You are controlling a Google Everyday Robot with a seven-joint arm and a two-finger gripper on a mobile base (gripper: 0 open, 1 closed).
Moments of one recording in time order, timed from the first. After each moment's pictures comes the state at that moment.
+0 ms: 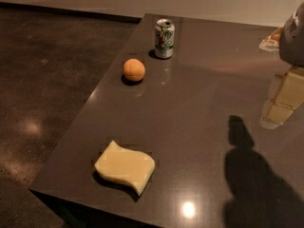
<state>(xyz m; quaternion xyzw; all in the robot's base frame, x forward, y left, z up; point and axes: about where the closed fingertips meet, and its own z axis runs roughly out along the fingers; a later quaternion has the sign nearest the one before) 0.438 -0.217 0.976 -0.60 0.78 -0.03 0.16</state>
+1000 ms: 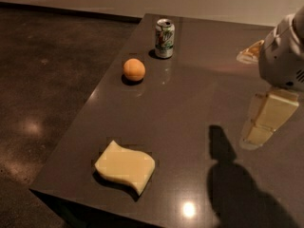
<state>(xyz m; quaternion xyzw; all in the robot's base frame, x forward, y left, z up) 0.408 -0.169 0.966 -0.63 0.75 -0.01 0.19</state>
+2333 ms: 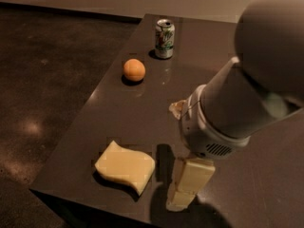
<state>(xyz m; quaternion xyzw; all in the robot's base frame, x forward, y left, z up) 0.344 -0.044 0.898 -0.67 0.71 0.08 0.19</state>
